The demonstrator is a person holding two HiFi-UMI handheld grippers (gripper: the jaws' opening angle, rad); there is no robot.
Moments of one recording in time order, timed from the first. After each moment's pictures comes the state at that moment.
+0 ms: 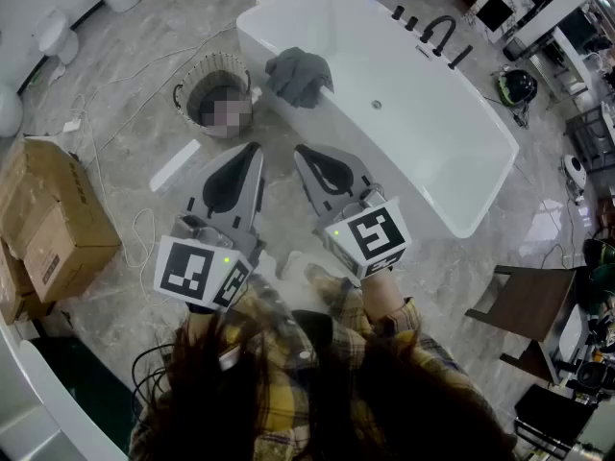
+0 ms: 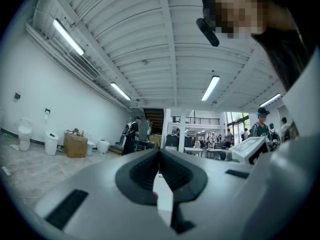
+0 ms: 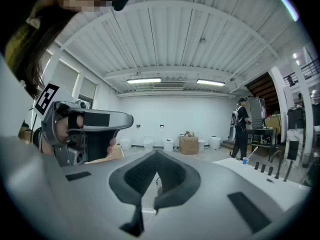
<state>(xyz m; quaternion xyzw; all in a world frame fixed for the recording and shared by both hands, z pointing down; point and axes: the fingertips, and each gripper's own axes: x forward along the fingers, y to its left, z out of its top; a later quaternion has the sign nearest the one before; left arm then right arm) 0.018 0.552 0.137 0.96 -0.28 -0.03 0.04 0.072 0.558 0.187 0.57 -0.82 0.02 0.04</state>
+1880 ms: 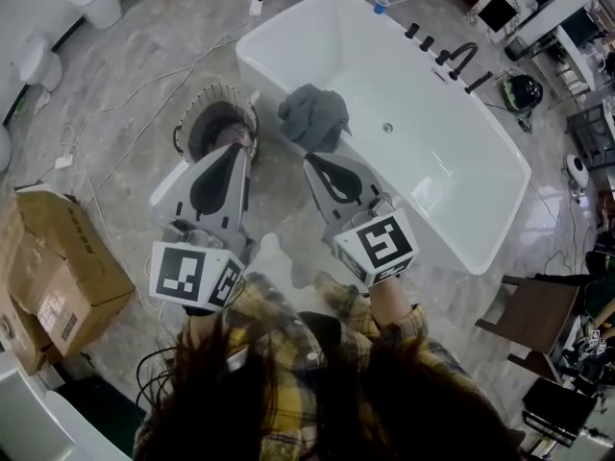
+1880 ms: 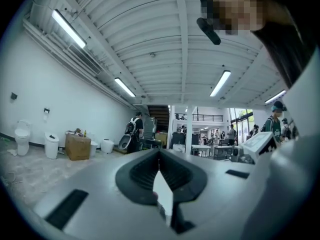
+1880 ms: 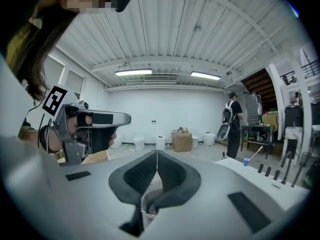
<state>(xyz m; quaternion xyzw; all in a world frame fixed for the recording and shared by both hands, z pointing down) 0.024 0.296 0.148 0.96 -0.29 -0.02 0.04 0.104 0.335 0.201 0.60 -0.80 0.04 0.06</state>
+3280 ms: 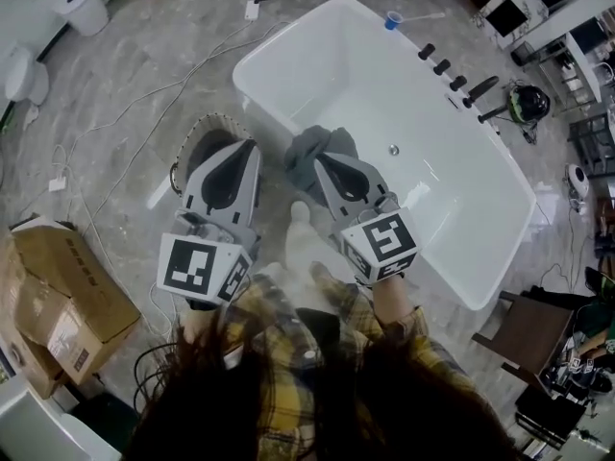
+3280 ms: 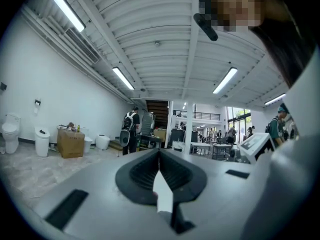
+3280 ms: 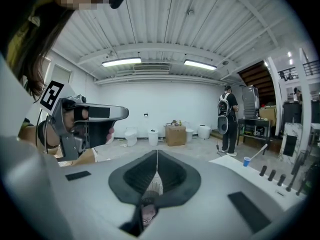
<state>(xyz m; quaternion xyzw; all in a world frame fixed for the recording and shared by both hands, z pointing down) 0.117 0.108 0.171 0.96 -0.26 0.00 0.05 0.197 0.150 0.236 0.62 -0.77 0.08 0.09</state>
